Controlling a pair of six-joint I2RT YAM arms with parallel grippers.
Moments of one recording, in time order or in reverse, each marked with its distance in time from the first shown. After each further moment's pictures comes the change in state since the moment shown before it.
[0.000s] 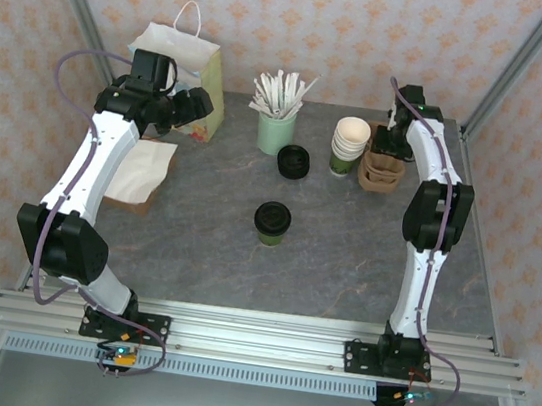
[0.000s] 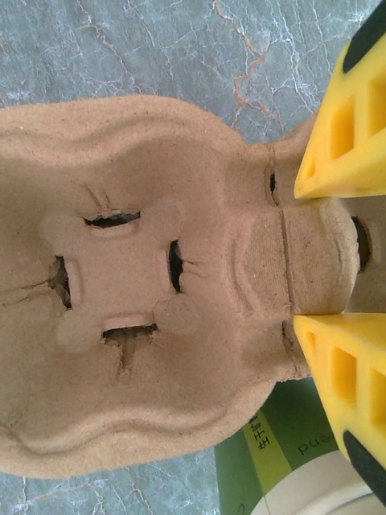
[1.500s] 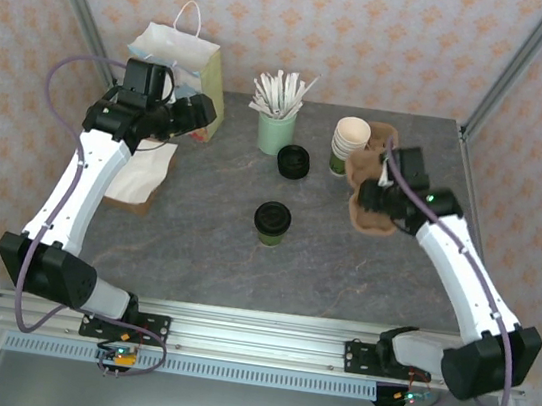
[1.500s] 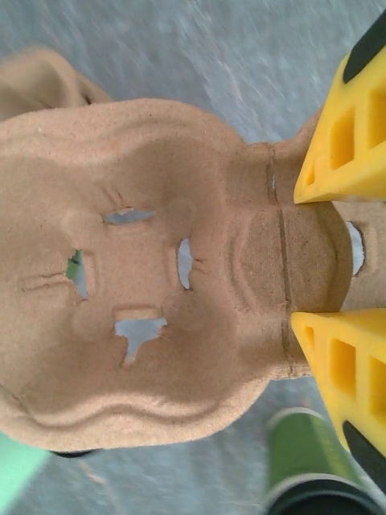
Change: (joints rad) left arm -0.054 -0.154 -0.079 0.000 0.029 0.000; right arm 0.313 -1.073 -1.006 0.169 0.100 0.184
